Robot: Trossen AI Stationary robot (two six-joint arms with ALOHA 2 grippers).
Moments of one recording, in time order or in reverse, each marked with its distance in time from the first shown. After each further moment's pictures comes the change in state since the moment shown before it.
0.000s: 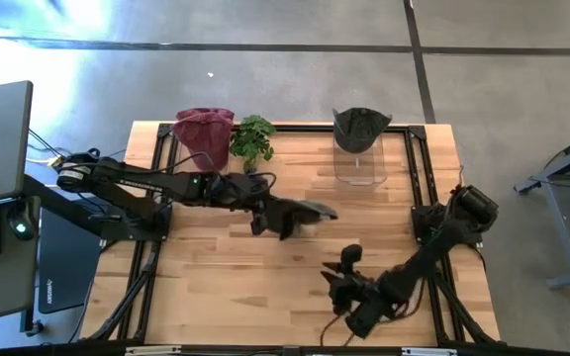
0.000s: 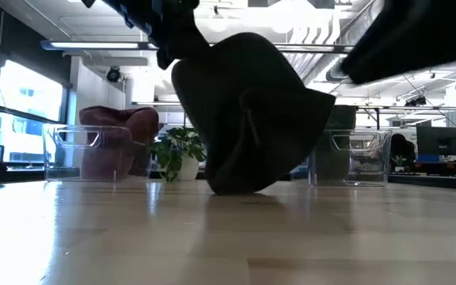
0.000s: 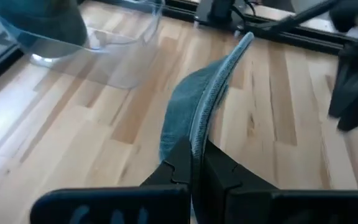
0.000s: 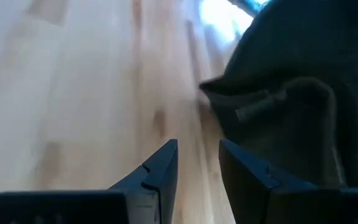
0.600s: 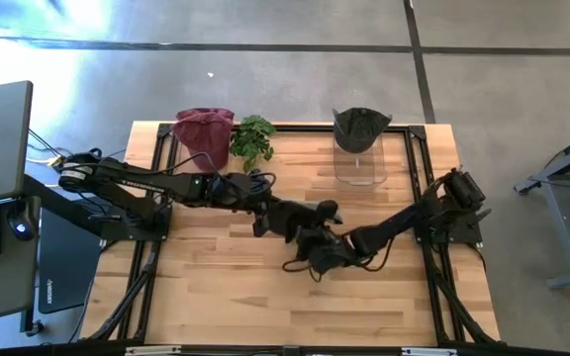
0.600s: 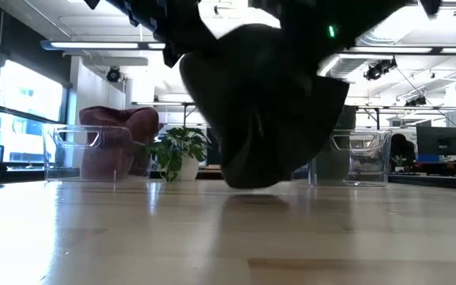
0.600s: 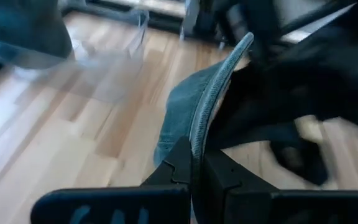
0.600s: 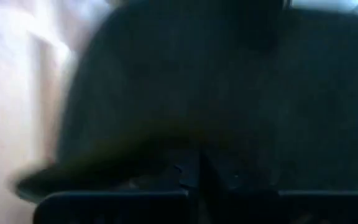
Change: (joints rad) left arm -0.001 0.015 0.000 0.072 0.037 0.003; right arm -0.378 -0.009 -0.116 0.619 0.070 -0.543
